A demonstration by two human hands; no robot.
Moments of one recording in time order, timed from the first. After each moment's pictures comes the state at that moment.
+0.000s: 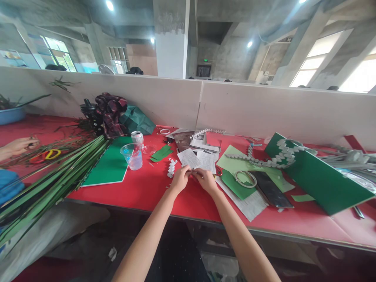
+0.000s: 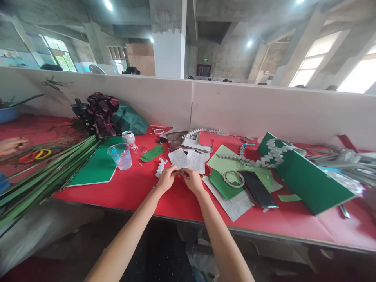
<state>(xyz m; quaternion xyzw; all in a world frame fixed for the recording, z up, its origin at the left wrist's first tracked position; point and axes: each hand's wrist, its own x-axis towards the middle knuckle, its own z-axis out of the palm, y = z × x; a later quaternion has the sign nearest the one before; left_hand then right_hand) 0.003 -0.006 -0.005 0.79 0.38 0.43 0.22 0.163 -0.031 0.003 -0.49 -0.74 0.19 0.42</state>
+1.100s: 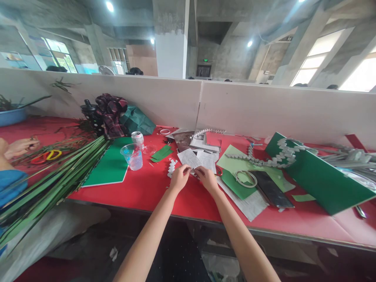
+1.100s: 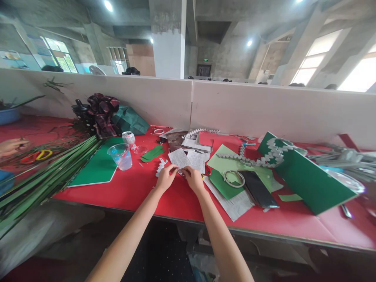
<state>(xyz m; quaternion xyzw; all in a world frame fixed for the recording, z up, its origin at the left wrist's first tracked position) 0.002 -0.007 -0.003 0.74 0.43 0.47 0.23 0.166 -0.027 0.000 -0.52 -0.71 0.20 0.43</state>
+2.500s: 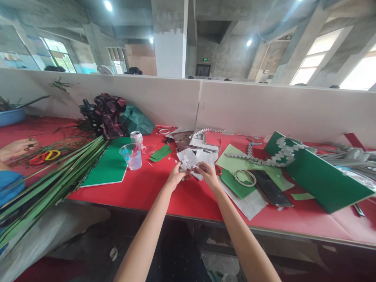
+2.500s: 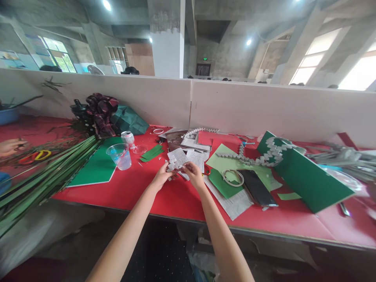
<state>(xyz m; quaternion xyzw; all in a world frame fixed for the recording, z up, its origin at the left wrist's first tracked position) 0.000 -0.008 0.005 0.52 0.38 0.47 0.60 0.165 -0.026 0.008 -0.38 -0.59 0.43 0.57</state>
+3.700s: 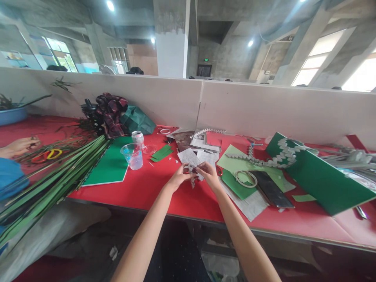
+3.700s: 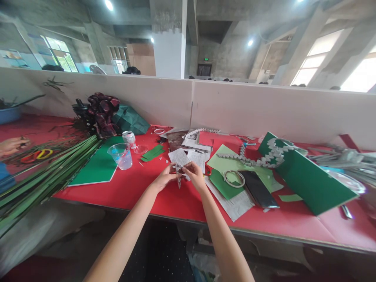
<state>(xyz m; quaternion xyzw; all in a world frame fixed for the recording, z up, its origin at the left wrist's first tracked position) -0.001 -0.017 0.011 0.53 0.28 0.44 0.67 0.164 -0.032 0.016 -0.38 -0.59 0.41 0.58</state>
